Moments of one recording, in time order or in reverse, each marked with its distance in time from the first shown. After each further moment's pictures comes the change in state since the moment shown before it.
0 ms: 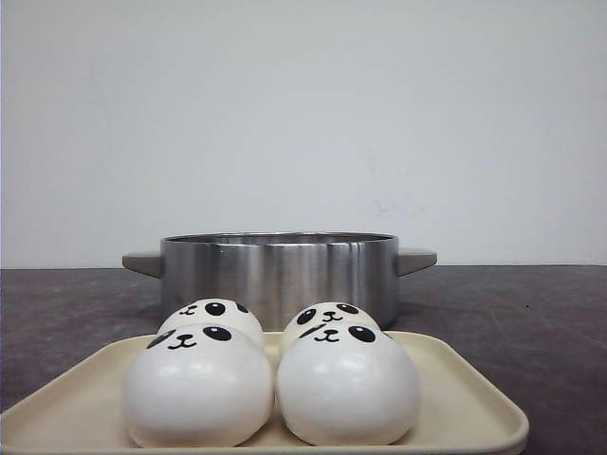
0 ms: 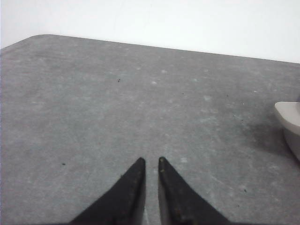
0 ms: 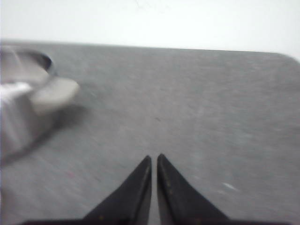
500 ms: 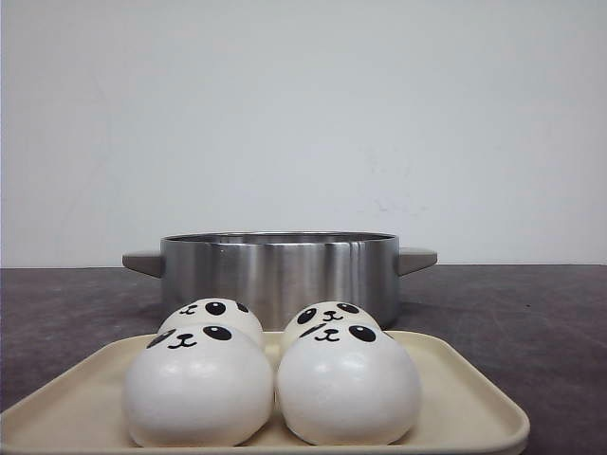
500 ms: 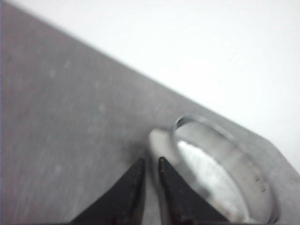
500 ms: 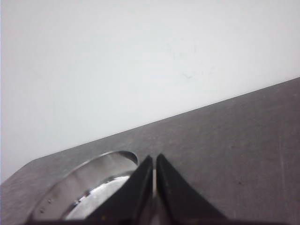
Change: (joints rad) left arm 0.000 0.101 0.256 -0.061 0.326 -0.399; right arm 0.001 0.105 0.304 -0.006 -0.112 0.344
